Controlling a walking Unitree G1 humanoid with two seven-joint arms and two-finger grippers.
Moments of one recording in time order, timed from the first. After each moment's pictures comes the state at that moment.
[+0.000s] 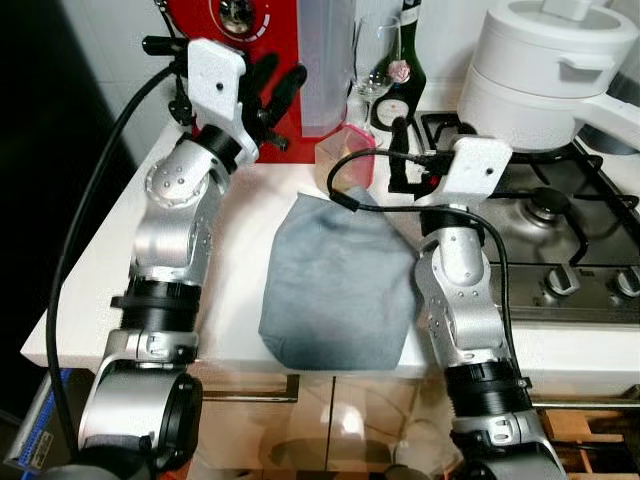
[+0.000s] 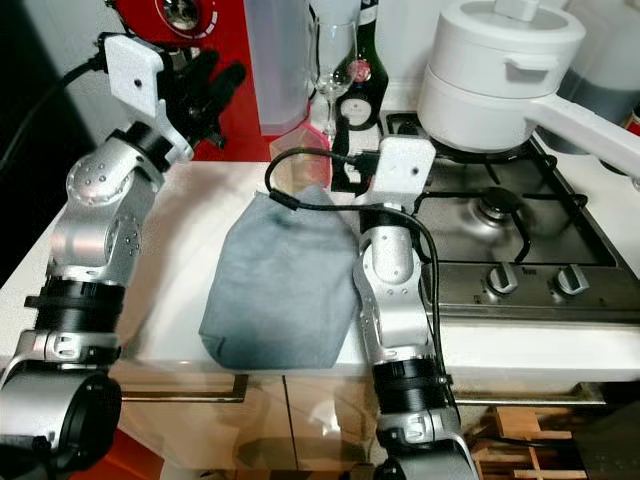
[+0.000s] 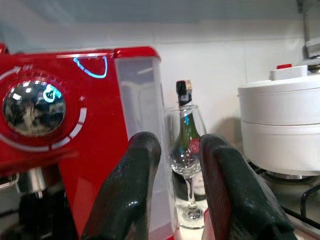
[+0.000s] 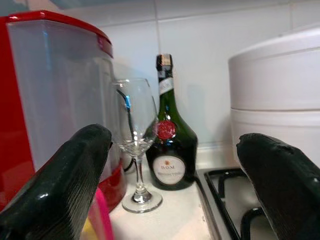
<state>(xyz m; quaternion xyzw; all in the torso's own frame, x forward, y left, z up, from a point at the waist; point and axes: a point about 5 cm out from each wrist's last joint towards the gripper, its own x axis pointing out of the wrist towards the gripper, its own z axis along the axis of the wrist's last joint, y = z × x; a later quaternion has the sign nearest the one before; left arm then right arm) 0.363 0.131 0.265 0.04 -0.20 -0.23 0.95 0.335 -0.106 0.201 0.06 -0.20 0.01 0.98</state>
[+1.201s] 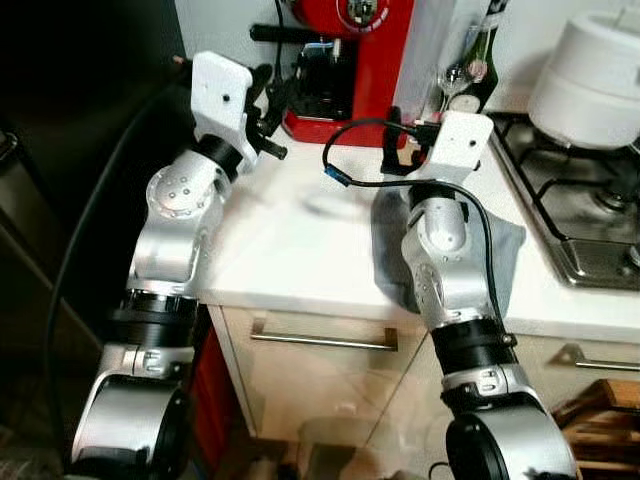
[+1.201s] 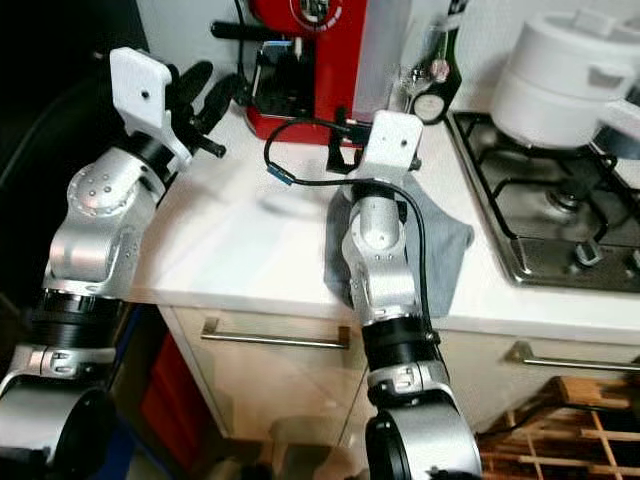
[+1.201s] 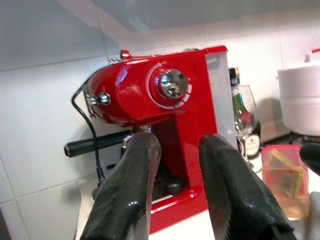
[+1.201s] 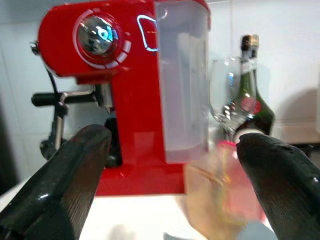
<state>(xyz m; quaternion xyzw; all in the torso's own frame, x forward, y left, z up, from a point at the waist) 0.356 0.123 0.263 0.08 -0.20 -0.21 0.95 0.360 -0.099 0.206 0.05 -0.16 -0.02 0.99</state>
